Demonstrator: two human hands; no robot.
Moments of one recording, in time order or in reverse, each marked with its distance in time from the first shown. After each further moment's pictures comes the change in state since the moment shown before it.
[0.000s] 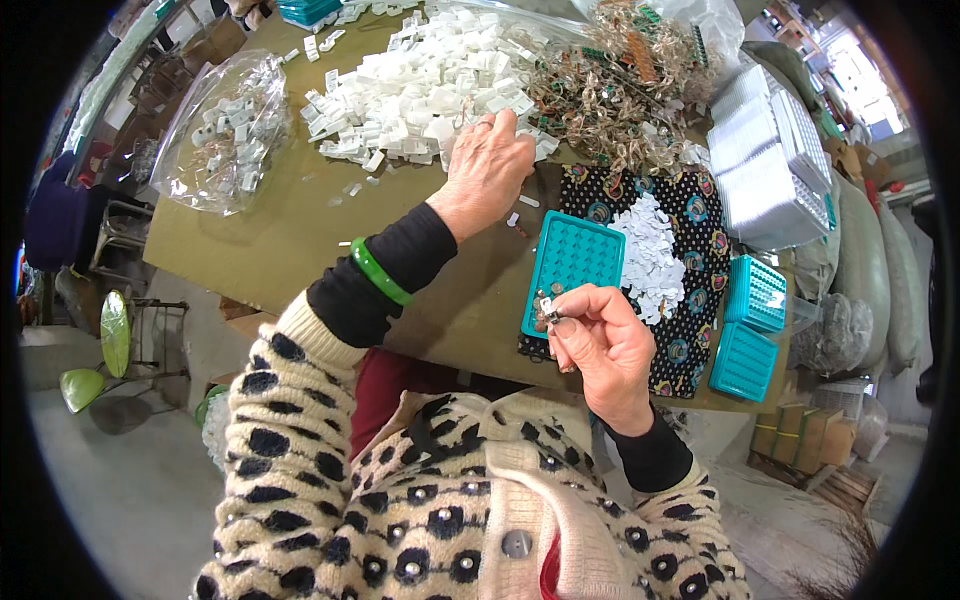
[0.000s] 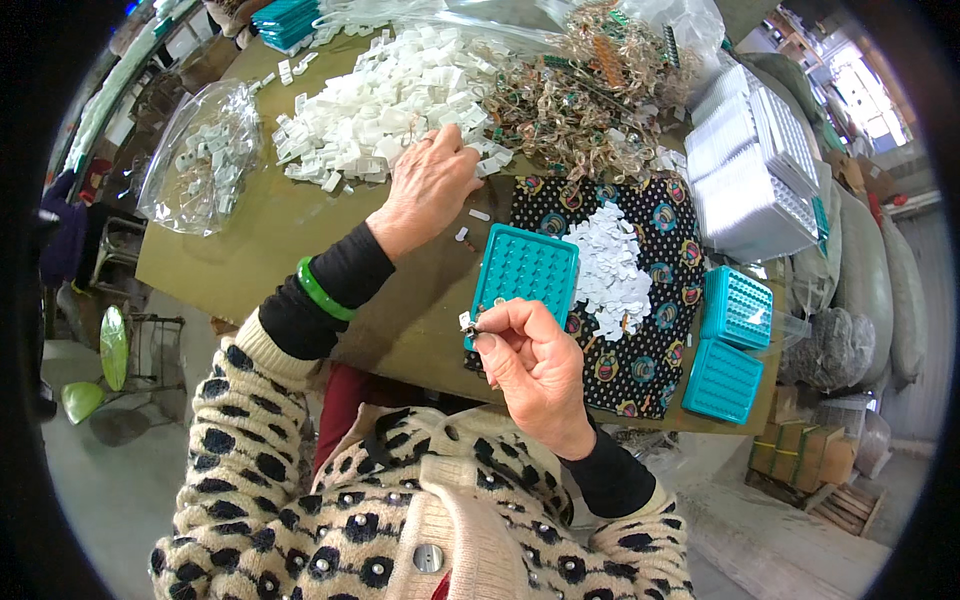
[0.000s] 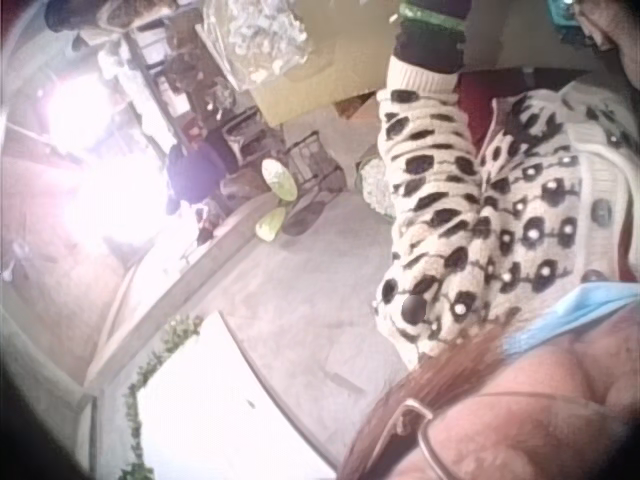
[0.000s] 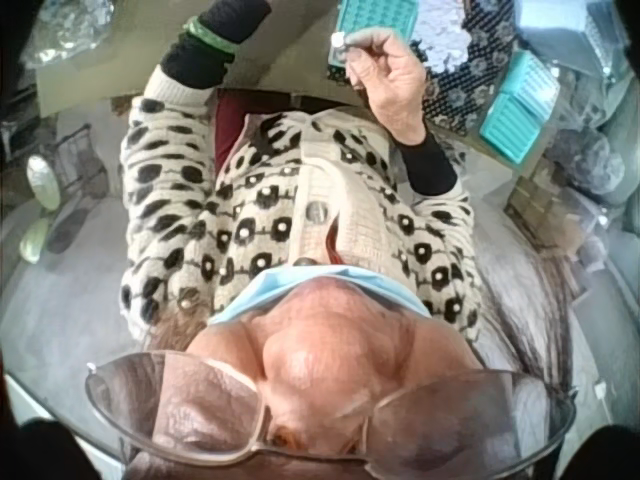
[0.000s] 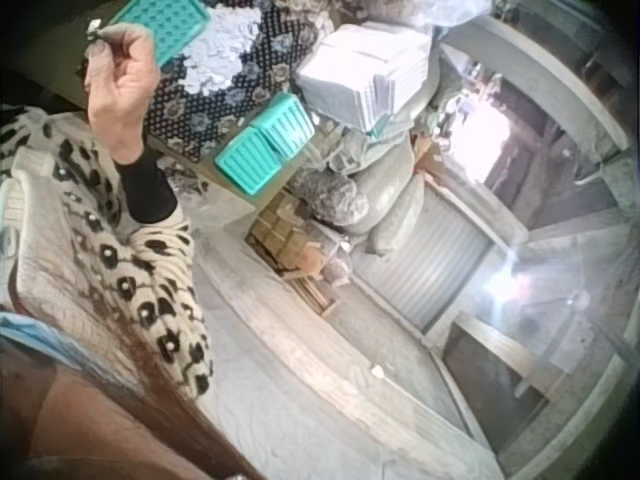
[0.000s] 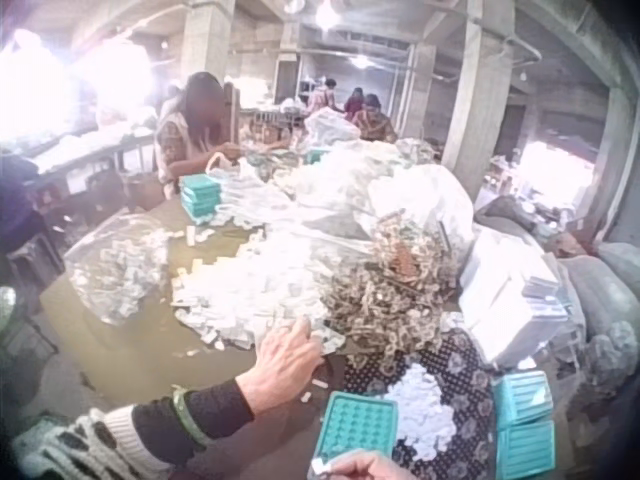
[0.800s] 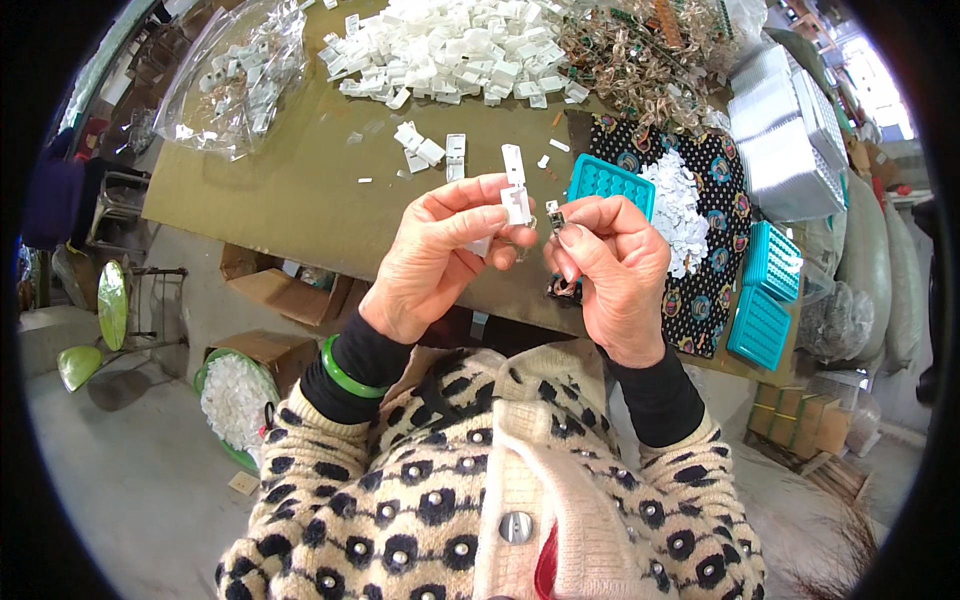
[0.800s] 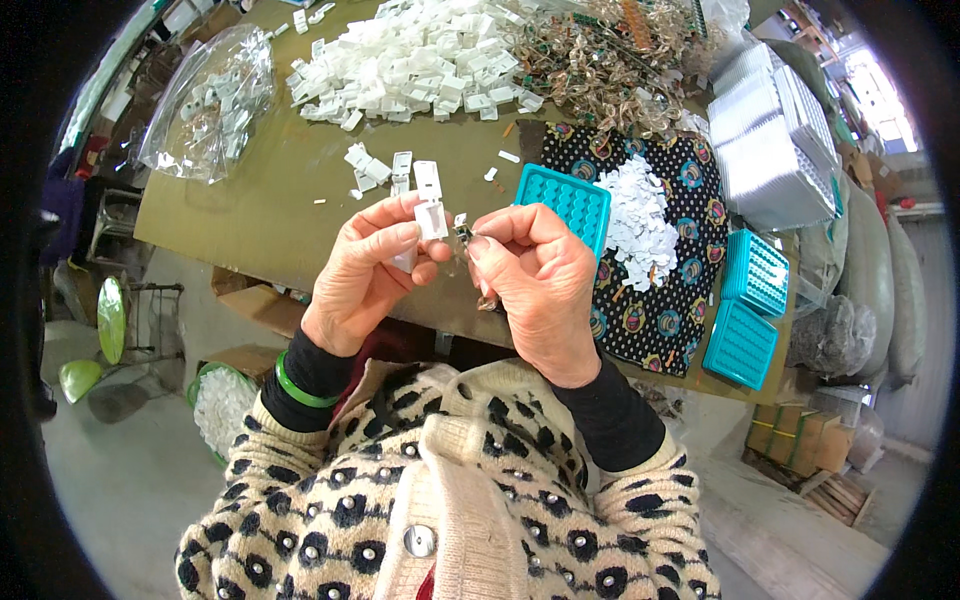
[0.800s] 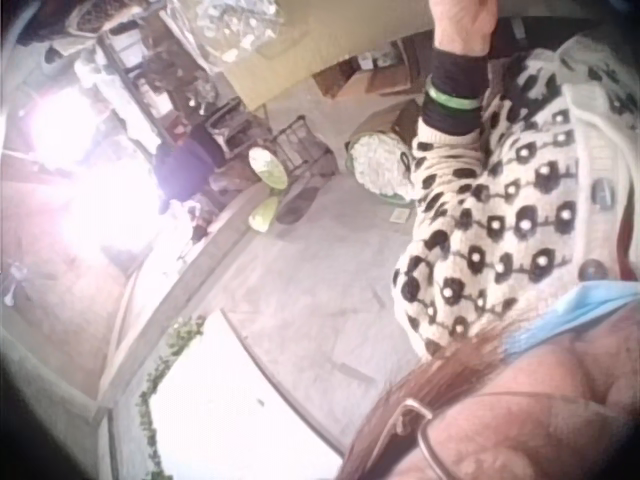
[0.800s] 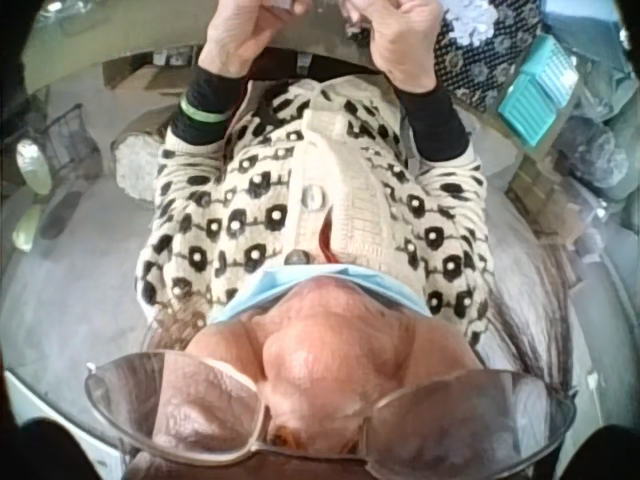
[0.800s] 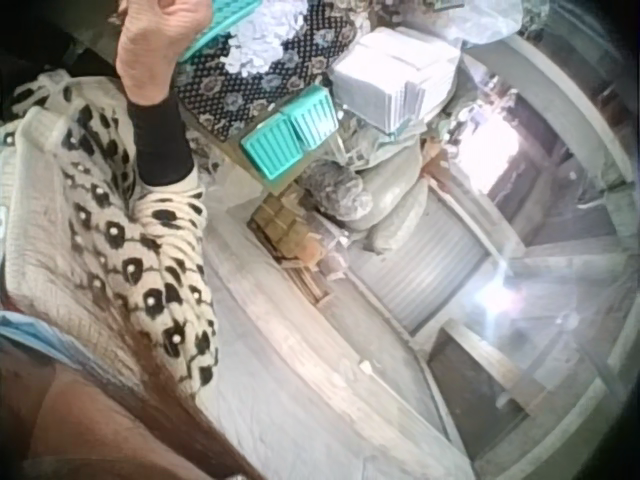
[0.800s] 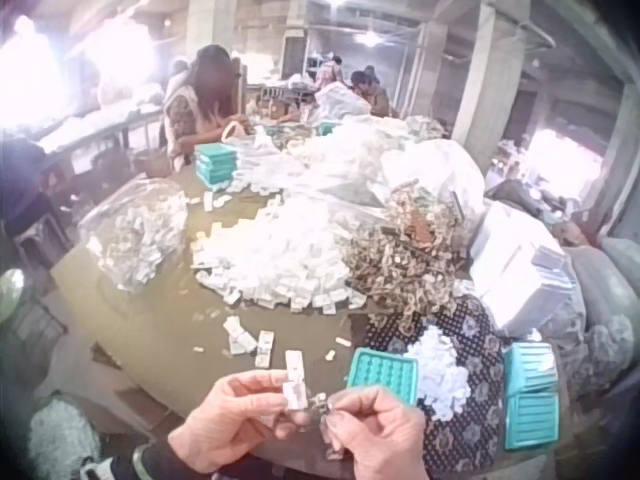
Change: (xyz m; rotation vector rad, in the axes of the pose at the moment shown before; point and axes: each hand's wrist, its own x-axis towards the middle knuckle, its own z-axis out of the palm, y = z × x) left_hand -0.119 0.044 -0.101 -2.159 -0.045 -0.941; right_hand 0.025 0.008 0.034 0.167 0.067 -0.042
